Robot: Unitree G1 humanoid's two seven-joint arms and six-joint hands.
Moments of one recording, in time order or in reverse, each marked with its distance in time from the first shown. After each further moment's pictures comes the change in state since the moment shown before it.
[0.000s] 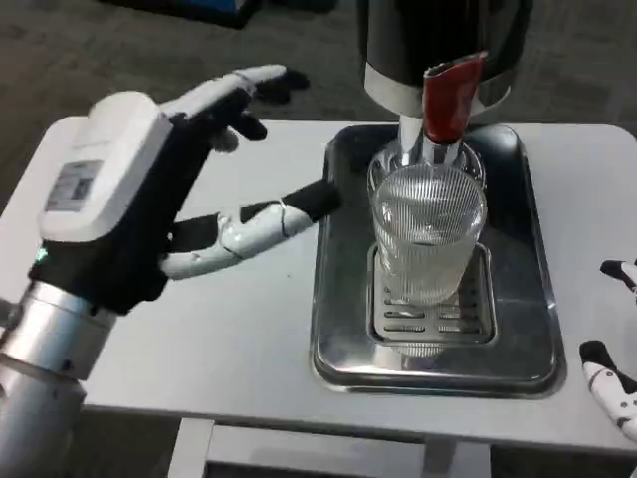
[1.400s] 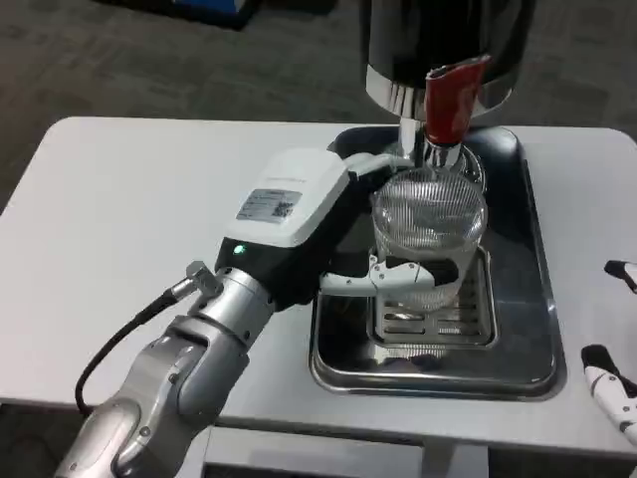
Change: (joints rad) left arm -0.350 -0.120 -0.369 0.608 0.325 -0.027 0.151; right arm 0.001 0.018 -0.028 0.004 -0.009 -0.037 0.024
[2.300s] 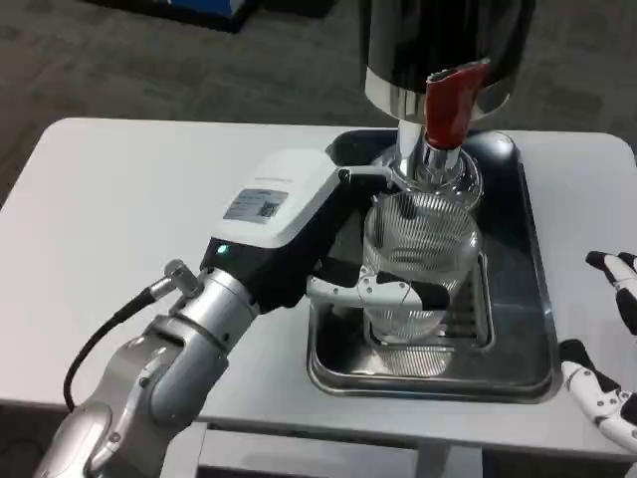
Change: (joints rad) left arm 0.034 0.021 0.064 -0.044 -0.035 -0.086 -0.065; right arm -0.026 0.058 0.071 0.001 -0.115 -0.019 0.007
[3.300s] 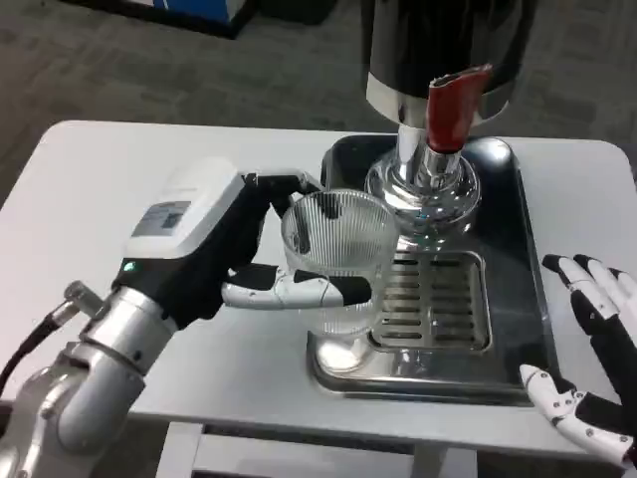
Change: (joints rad) left arm 0.152 0.072 0.176 -0.115 -0.158 -0.028 -0.114; right arm -0.040 0.044 0.108 0.031 -0.112 -0.009 0.018
